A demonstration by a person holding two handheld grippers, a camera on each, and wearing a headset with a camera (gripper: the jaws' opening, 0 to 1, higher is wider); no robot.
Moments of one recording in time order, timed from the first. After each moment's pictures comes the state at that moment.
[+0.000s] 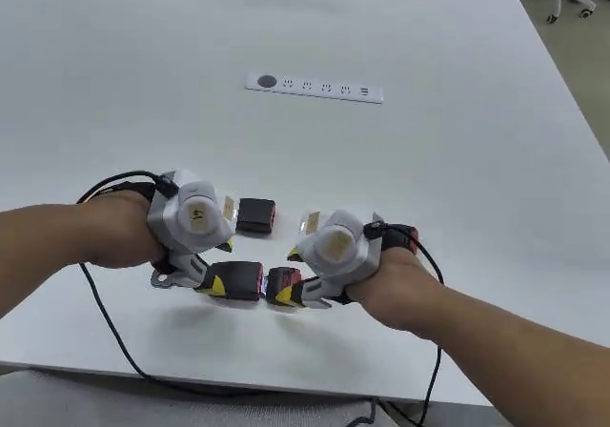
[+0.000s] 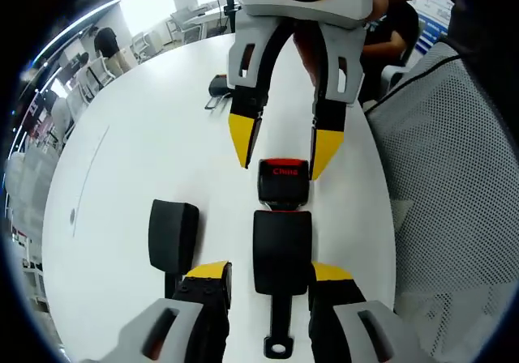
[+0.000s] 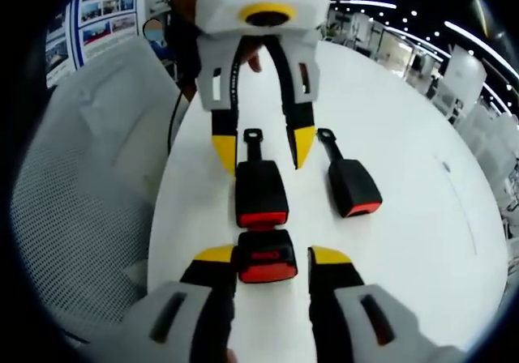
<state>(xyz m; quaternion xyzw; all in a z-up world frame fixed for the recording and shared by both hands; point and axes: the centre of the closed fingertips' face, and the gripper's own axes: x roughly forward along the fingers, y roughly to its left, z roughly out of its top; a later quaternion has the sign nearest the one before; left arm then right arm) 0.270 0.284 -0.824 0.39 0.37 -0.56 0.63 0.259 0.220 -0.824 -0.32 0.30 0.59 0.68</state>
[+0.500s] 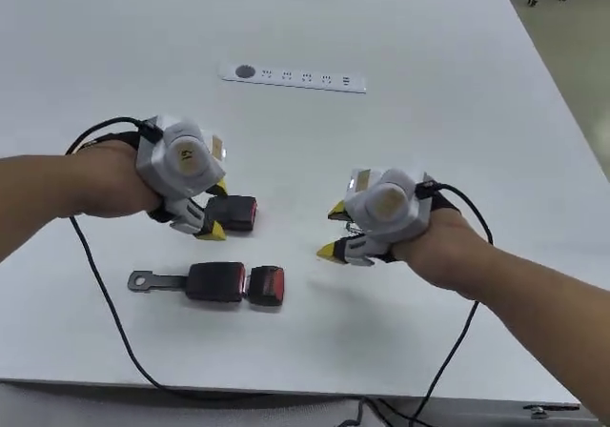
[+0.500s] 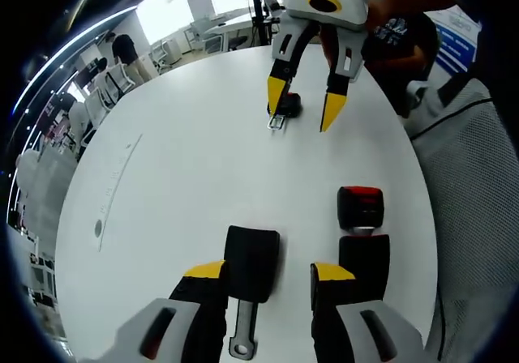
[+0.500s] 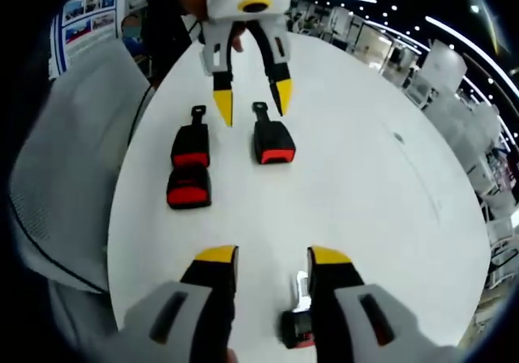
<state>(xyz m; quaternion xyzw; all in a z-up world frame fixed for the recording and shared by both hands) 0.346 0.267 -0.815 0.38 0.35 -0.54 0.66 0.330 0.125 -0.819 -0.34 0.31 0.53 0.71</state>
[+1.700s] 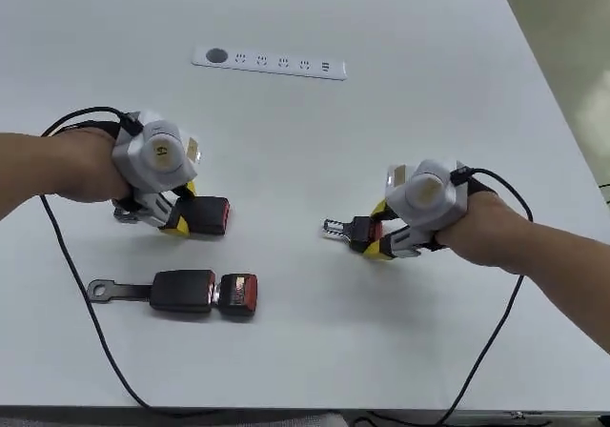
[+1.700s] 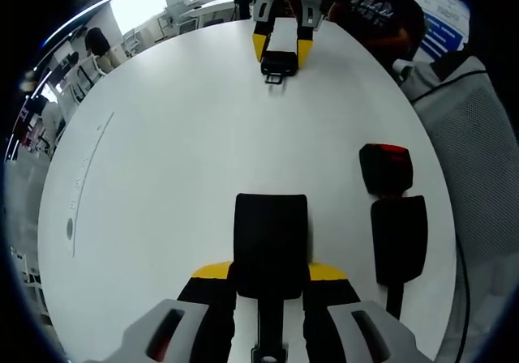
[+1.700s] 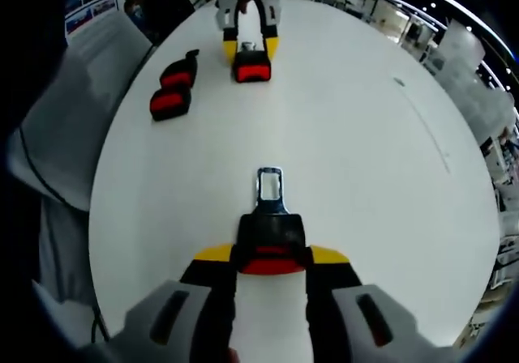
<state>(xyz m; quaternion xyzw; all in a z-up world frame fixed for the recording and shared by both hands) 0.360 0.276 -0.854 0.40 0.39 -0.57 0.60 0.354 0.038 -0.860 -0.38 0.38 0.54 0.65</state>
